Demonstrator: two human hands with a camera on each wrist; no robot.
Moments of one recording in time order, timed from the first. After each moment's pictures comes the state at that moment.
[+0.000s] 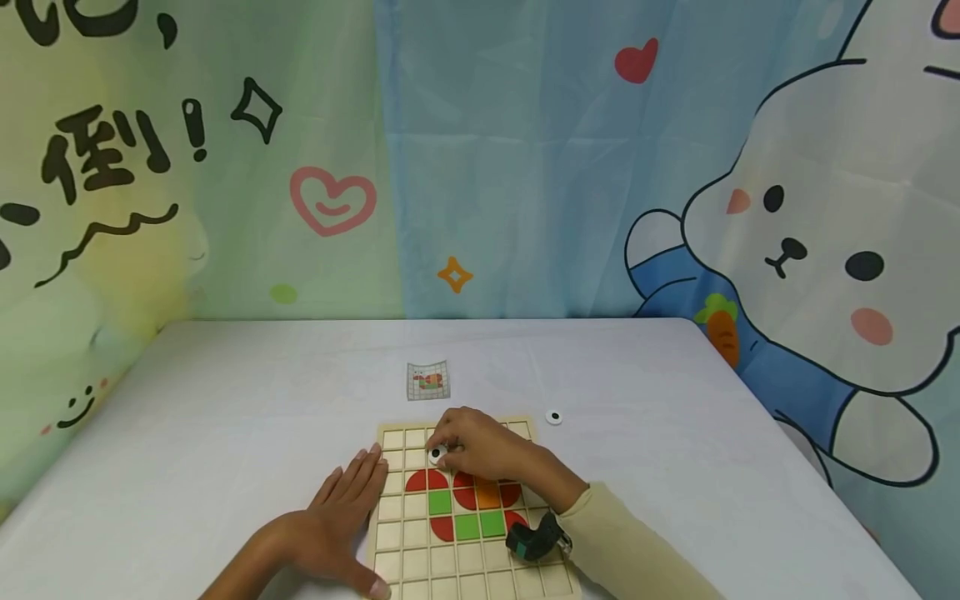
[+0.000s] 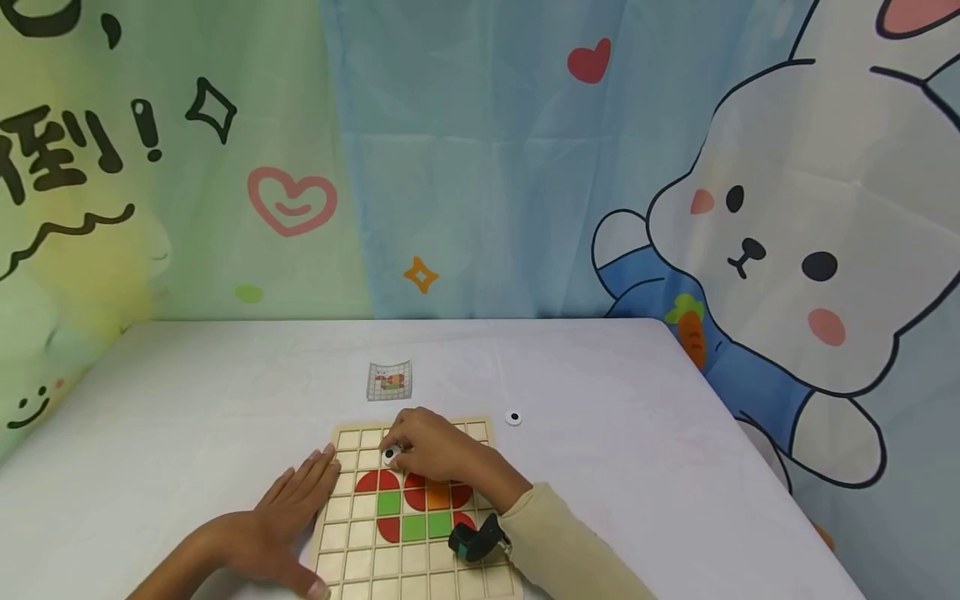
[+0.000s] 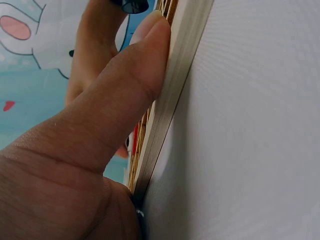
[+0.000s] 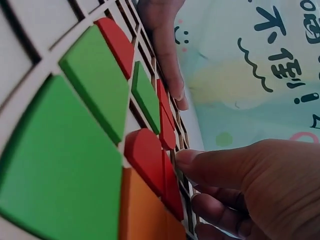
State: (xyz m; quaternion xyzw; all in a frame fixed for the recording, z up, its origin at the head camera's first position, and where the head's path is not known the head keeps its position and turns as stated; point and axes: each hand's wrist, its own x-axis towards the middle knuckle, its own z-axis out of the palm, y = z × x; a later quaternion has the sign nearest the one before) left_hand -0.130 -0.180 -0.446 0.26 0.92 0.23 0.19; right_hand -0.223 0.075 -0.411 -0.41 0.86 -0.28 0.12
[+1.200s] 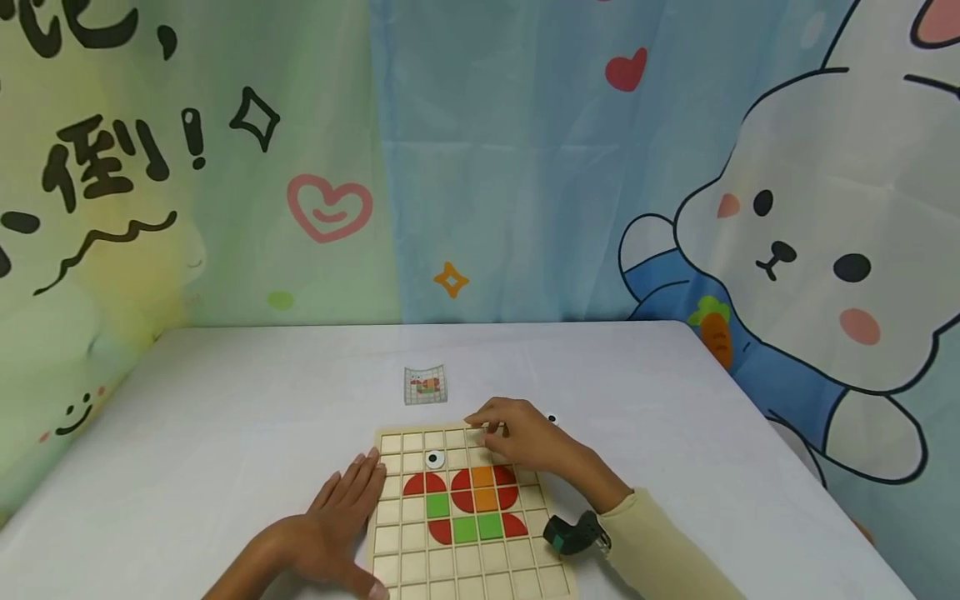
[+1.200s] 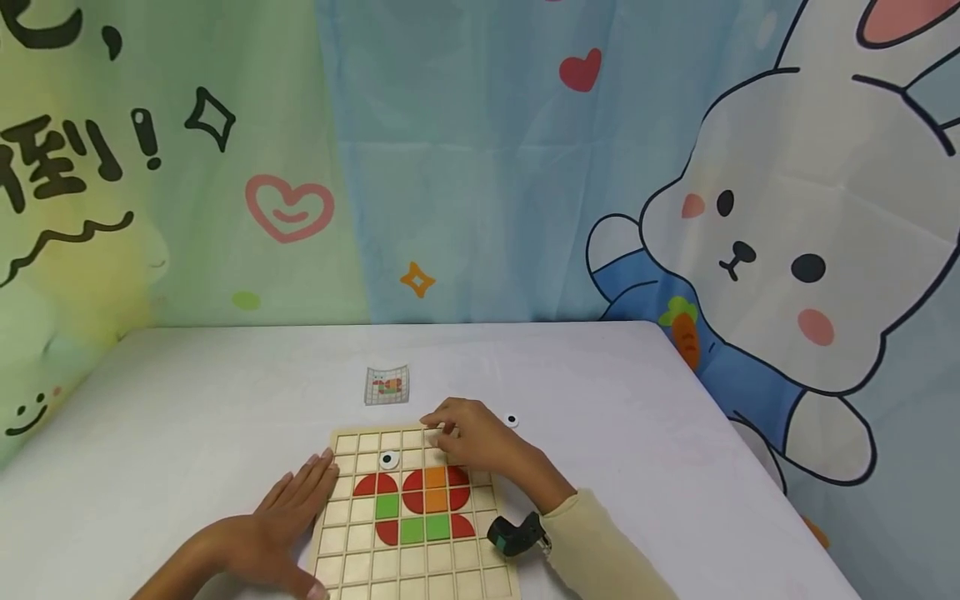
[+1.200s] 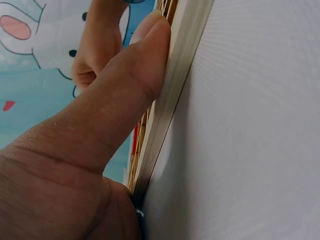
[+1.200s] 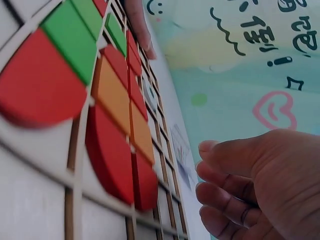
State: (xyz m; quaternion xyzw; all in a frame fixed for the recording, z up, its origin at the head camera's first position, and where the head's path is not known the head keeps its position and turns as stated) left_hand -0.128 -0.179 -0.443 0.26 0.92 0.24 0.19; right_hand -0.226 0.129 -0.409 -0.38 0.86 -0.34 0.04
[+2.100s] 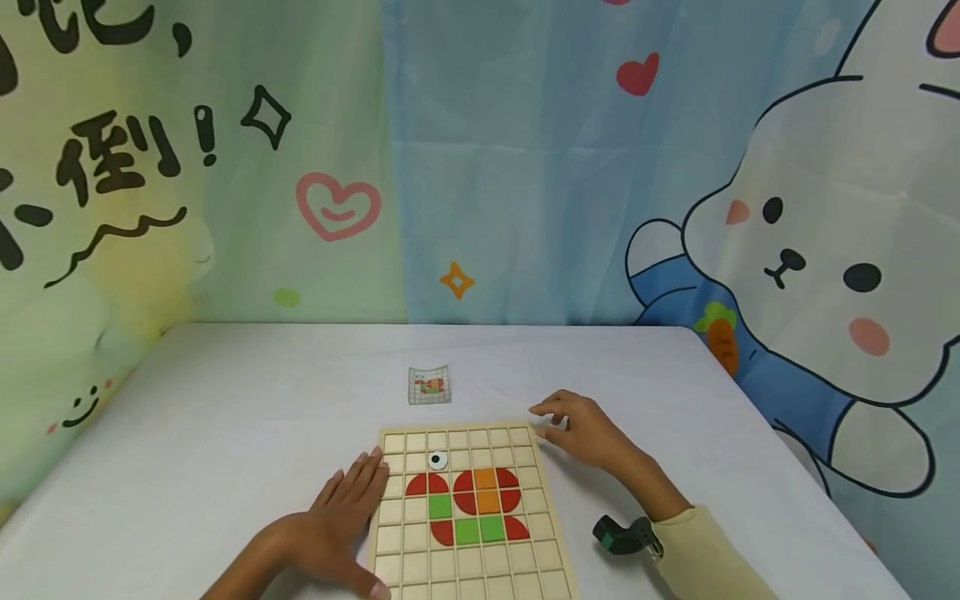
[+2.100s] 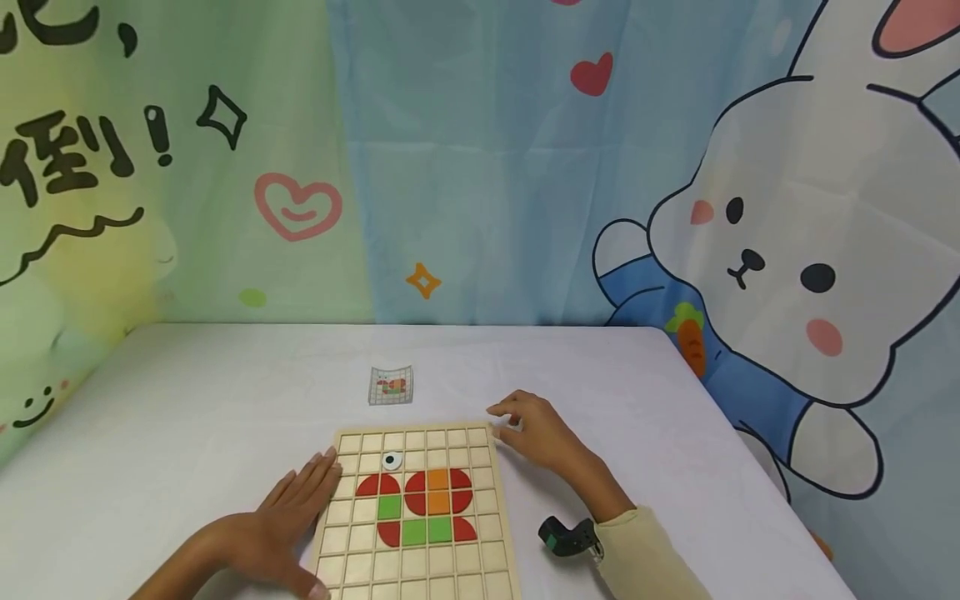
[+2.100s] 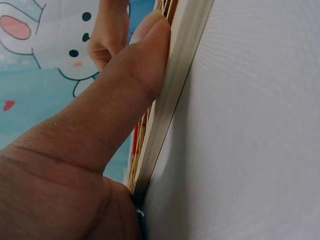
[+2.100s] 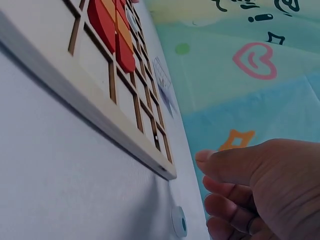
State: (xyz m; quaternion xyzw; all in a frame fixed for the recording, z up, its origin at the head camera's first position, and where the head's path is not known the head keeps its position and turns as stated) left_hand -0.128 -0.179 -0.442 0.26 0.92 0.24 0.19; right_hand -0.233 0.195 -0.413 -0.29 0.90 -0.31 -0.02
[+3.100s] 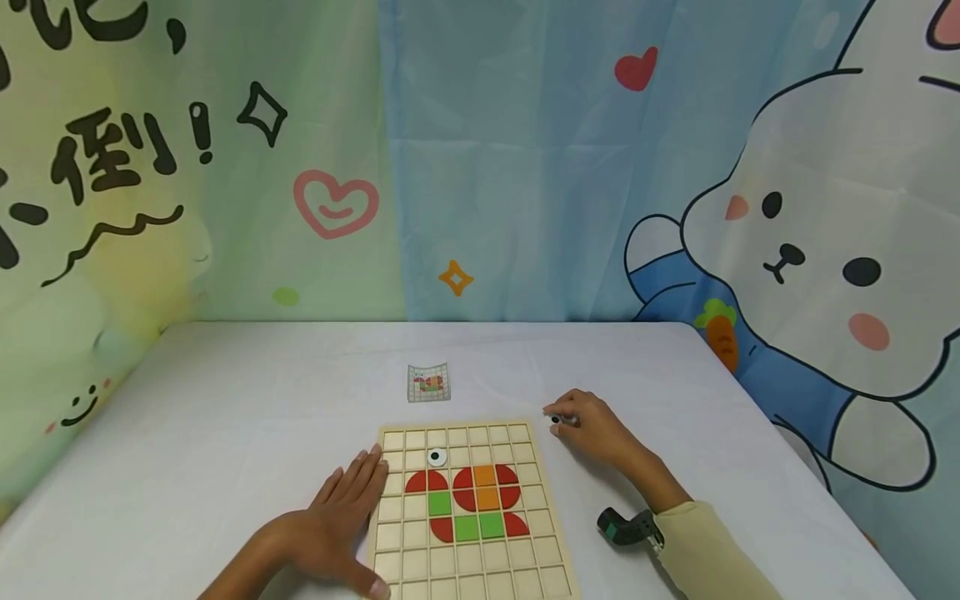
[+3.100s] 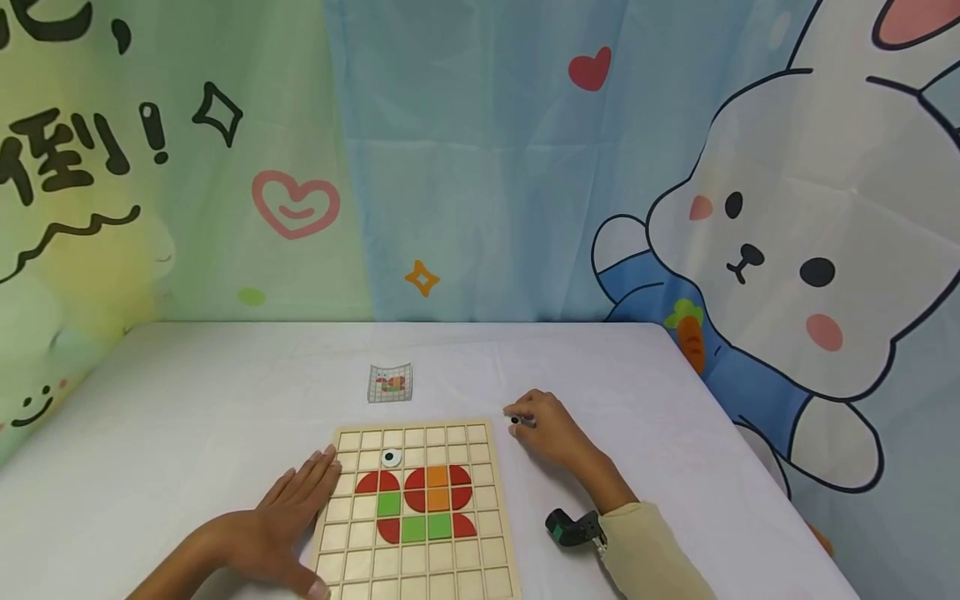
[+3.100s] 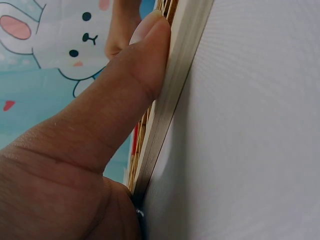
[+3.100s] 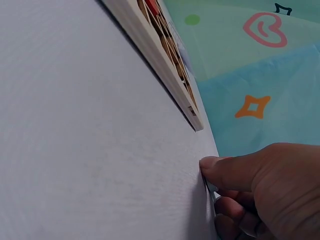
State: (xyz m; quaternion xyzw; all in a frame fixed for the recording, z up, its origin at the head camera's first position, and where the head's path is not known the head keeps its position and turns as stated) left_hand -0.128 -0.179 -0.446 0.25 0.92 0.23 0.19; right_hand -0.246 0.217 -0.438 -0.26 0.91 -0.31 -0.02
